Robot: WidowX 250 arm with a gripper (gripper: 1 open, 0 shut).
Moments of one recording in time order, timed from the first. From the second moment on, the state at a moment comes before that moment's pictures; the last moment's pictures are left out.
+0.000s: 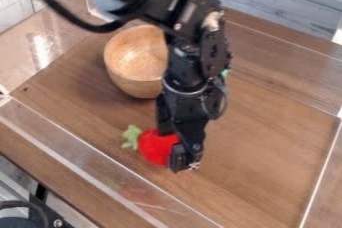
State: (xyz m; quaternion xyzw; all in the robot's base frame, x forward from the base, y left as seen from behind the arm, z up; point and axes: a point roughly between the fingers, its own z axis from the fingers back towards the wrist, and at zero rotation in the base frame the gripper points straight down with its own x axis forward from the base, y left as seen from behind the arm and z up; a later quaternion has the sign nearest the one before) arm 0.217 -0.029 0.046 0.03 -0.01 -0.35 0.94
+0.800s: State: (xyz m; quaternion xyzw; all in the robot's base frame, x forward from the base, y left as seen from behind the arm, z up) arm 0.223 -0.022 0.043 0.03 -0.01 -0.30 0.95
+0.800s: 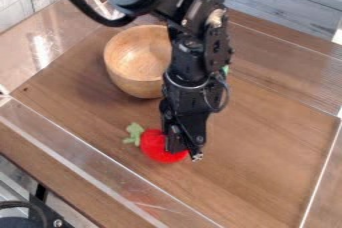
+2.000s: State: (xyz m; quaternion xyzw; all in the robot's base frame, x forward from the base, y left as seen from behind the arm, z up) arm 0.247 0.031 0.159 0.05 0.01 -0.23 0.97
